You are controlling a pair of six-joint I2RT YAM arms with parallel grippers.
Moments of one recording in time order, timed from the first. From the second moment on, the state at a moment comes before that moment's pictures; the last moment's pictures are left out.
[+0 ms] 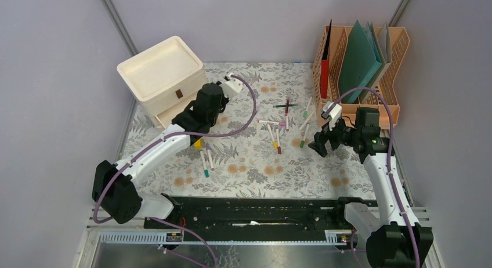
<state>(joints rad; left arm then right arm) -0.64 1.34 1.16 -0.18 -0.45 0.48 -0.05 0.95 0.80 -0.64 -0.76 -0.63</state>
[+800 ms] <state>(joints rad) -0.45 1.52 1.07 0.03 -0.61 0.56 -0.05 0.95 0.79 -0.64 -0.78 -0.62</state>
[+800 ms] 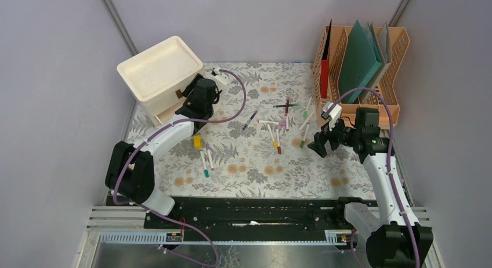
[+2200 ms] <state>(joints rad) -0.41 0.91 0.88 -0.08 0.22 -0.08 0.35 2.29 2.00 -0.96 -0.31 -1.20</state>
